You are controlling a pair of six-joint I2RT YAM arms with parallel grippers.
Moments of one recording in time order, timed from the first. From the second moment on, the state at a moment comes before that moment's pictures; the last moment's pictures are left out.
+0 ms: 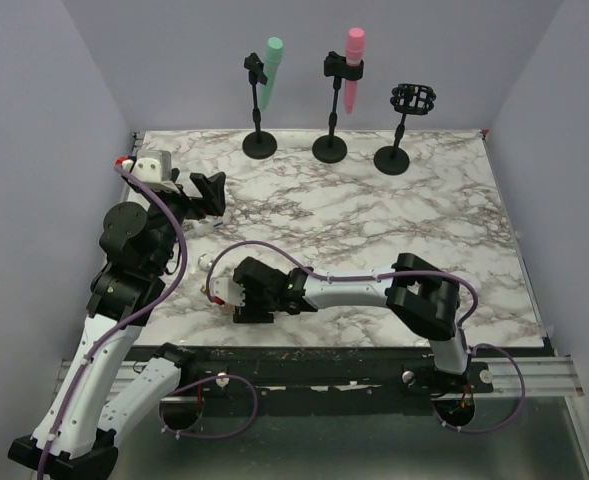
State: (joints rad) left arm -0.36 0.75 1.03 -0.19 -0.12 -0.17; right arm 1.23 2.01 1.34 -0.20 0.07 -0.49
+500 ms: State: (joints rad) left arm -0.36 0.75 1.03 -0.19 -0.12 -0.17; right arm 1.23 1.92 1.30 -0.19 0.10 -0.43
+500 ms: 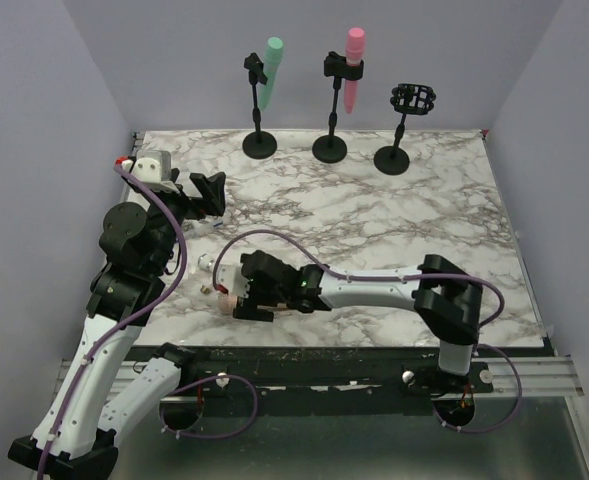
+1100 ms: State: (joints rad) left arm -0.36 0.74 1.03 -0.19 -0.12 -0.19; right arm 0.90 1.28 1.13 0.18 0.30 -0.08
